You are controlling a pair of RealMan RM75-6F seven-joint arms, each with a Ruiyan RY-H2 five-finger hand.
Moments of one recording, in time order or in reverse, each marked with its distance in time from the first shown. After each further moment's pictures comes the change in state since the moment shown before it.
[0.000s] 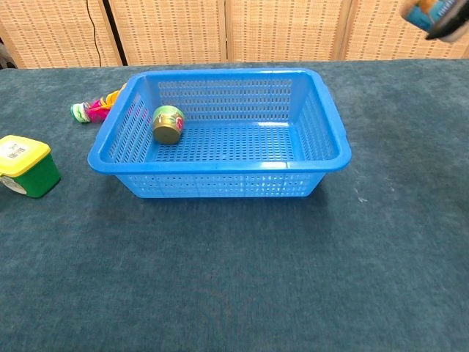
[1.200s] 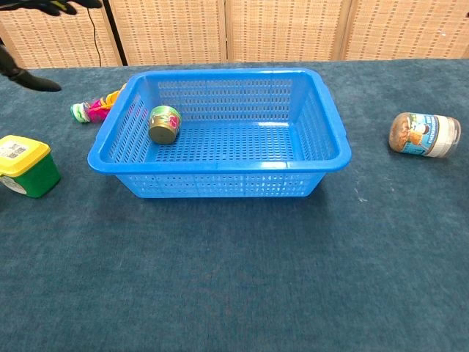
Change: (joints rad) left arm -0.341 -0.010 -0.108 -0.060 -0.096 -0.406 0.088; right arm -0.229 0.288 -0.141 -0.373 -0.149 0.058 0.301
